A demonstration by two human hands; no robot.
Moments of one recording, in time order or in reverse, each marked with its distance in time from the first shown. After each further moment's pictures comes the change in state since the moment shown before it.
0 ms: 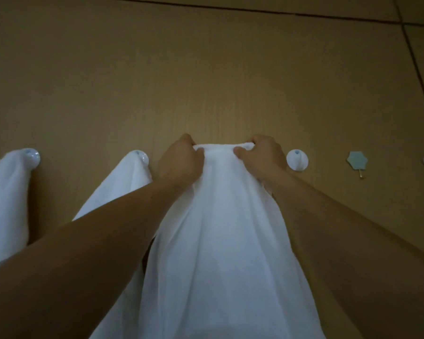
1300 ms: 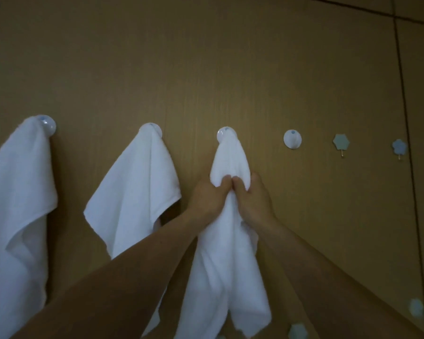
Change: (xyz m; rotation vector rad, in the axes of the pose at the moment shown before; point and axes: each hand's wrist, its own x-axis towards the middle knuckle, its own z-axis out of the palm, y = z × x) left_hand -0.136 -0.010 -0.009 -0.696 -0.403 -0.210; right_hand -0.147 0.014 0.034 0.292 -0.098 0.181
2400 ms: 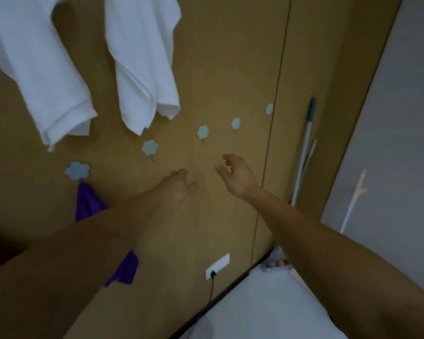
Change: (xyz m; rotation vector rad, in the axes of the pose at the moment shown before) left_hand -0.309 -0.155 0.043 0.422 -1.011 -0.313; right_hand -0.345 0.088 -0.117 -0.618 -0.157 0.590
